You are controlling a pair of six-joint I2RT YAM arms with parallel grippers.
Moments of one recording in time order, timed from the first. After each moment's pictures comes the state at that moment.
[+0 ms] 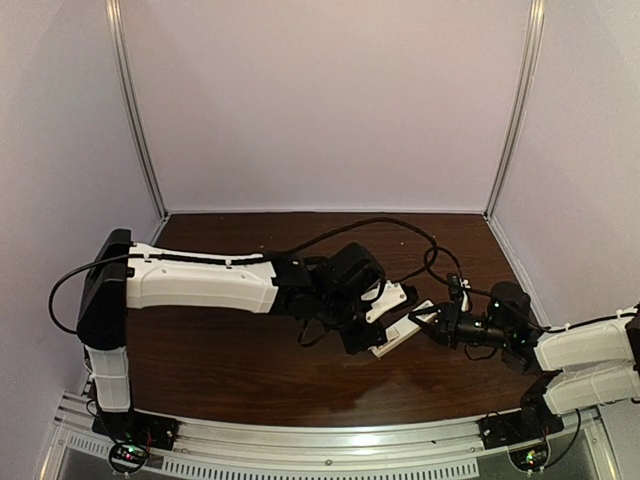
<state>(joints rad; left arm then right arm) -1.22 1.98 1.58 -0.47 0.07 0.06 0.54 1.13 0.16 0.72 -0.52 1.13</state>
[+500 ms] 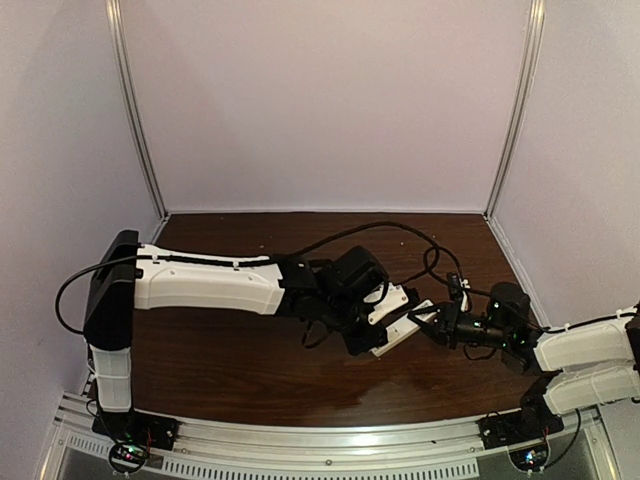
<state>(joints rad) -1.22 2.01 1.60 -0.48 0.05 0.06 0.55 1.13 0.16 0.73 -0.50 1.14</state>
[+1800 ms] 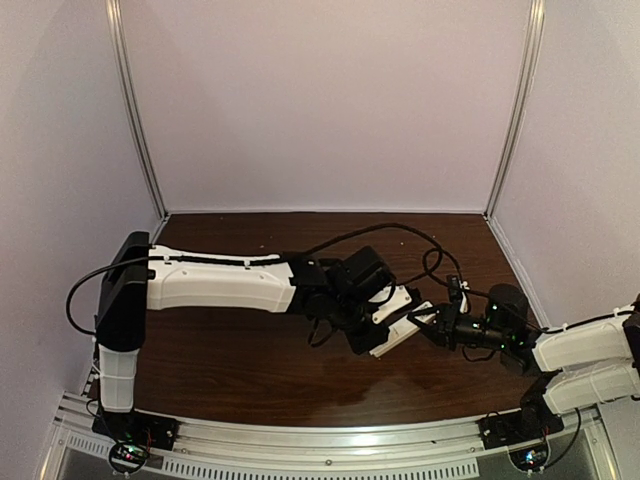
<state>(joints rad) -1.22 2.07 1.68 -0.55 0.03 0.04 0.57 1.15 0.15 0.74 -0.46 1.16</state>
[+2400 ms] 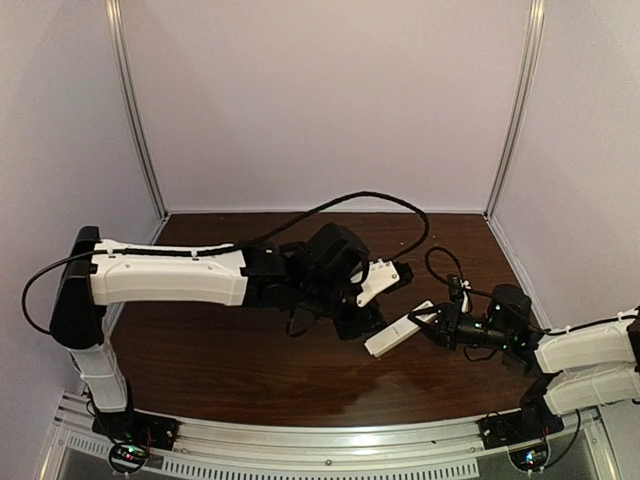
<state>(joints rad) -1.21 1.88 1.54 -0.42 0.02 0.10 0.57 1.12 0.14 0.75 -0.48 1.18</state>
